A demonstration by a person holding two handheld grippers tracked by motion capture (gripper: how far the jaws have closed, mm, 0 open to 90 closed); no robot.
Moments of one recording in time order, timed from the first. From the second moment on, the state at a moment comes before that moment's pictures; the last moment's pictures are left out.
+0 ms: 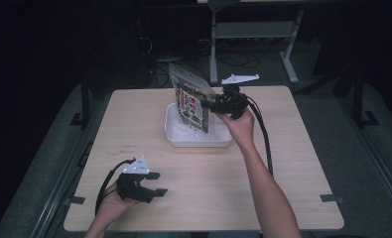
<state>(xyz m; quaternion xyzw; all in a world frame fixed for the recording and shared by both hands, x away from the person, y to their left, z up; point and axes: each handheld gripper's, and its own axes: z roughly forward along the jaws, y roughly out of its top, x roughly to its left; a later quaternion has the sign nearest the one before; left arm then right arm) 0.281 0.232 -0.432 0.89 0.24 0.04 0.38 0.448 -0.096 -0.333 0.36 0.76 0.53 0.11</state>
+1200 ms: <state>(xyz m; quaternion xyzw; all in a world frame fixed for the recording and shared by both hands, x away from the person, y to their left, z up) 0.281 0.228 -0.432 0.89 0.24 0.04 0.38 0.401 -0.143 -0.338 0.36 0.76 0.53 0.08</state>
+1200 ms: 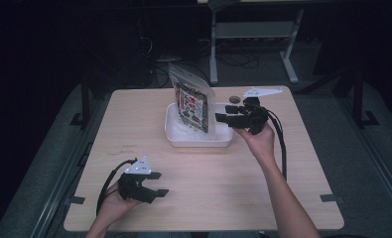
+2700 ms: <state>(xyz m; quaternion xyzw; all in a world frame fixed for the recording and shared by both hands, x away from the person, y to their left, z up) 0.281 0.227 -0.433 0.89 0.24 0.04 0.38 0.333 -0.205 -0.375 0.39 0.76 0.51 0.05</state>
